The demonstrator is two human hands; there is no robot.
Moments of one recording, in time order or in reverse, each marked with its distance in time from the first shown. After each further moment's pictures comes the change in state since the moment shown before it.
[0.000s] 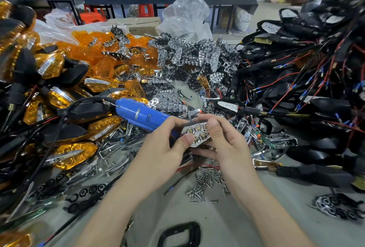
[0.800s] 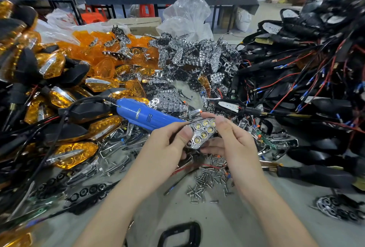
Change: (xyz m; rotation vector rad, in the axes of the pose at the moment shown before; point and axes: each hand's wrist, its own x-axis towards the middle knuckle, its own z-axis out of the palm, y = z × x) left_hand 0.000 0.006 0.003 -0.208 -0.025 -0.114; right_hand 0.003 -0.005 -0.007 -0.056 0.029 0.037
